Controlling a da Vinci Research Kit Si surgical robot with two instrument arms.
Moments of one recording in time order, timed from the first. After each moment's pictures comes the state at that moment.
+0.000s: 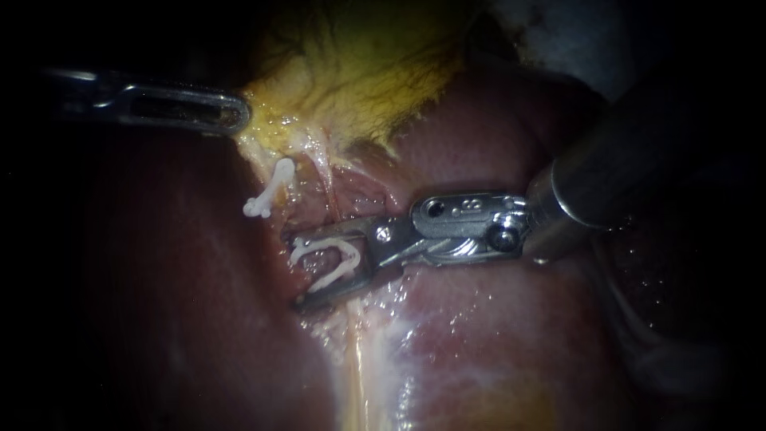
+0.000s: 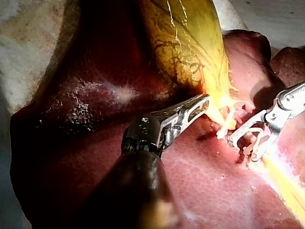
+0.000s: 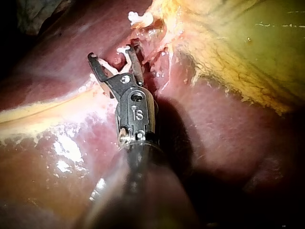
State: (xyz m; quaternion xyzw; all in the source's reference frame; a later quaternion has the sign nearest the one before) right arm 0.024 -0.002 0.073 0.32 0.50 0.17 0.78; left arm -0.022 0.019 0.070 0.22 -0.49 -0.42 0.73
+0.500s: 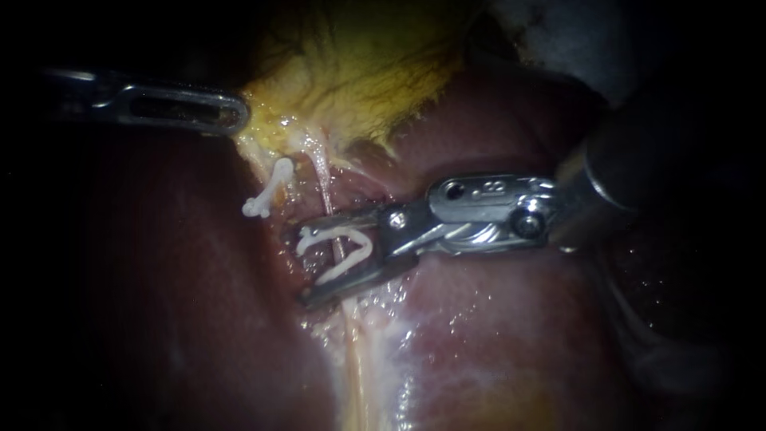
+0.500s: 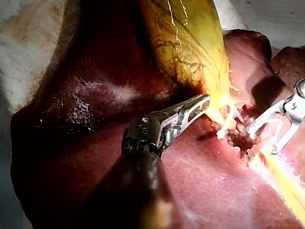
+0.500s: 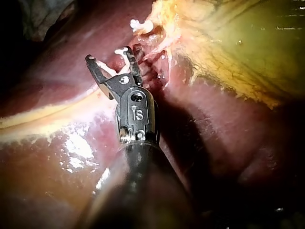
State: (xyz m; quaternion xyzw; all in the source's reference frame) right arm 0.021 0.000 0.066 0.34 0.50 0.18 0.77; left arm -0.022 0.019 0.070 0.22 -0.49 -0.42 0.73
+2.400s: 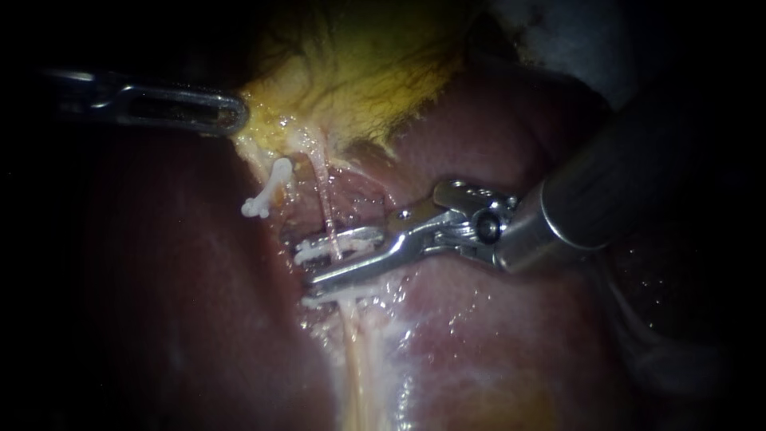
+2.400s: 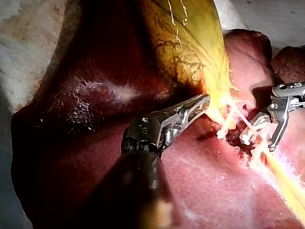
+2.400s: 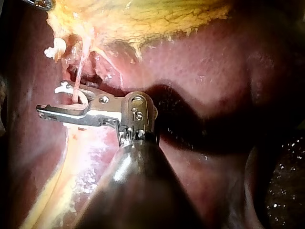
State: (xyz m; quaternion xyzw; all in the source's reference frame) right arm 0.022 -0.002 0.074 0.51 0.57 0.34 0.55; left arm -0.022 0.019 0.070 0.22 -0.49 -0.42 0.73
